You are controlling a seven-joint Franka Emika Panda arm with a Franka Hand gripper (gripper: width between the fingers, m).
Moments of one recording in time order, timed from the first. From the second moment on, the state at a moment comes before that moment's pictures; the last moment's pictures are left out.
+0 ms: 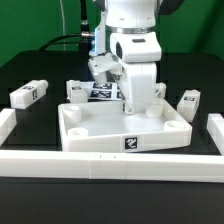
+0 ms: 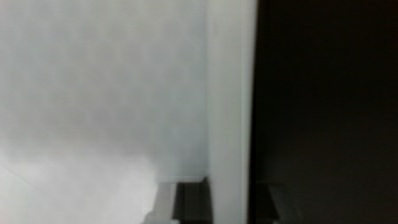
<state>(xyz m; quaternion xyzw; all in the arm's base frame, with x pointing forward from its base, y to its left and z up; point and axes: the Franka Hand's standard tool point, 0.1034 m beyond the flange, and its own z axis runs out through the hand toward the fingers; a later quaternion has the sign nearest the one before) 0.455 -0.005 0.006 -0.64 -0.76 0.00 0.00</state>
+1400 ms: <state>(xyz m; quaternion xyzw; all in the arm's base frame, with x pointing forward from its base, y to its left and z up) 0.494 0.005 0.006 -0.74 -0.67 -0.01 -0.01</state>
